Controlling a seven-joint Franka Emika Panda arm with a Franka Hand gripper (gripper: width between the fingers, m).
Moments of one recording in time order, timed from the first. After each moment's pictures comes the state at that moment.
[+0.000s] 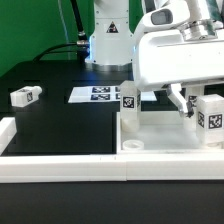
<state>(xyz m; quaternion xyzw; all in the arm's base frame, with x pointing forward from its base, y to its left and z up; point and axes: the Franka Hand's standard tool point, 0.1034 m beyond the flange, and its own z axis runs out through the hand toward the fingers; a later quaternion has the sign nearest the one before) 0.664 0.103 0.077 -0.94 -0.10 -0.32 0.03</state>
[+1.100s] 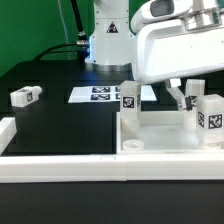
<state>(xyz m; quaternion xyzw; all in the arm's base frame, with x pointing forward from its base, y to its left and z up) 0.668 0.107 0.091 -0.98 -0.09 -0.15 0.07</state>
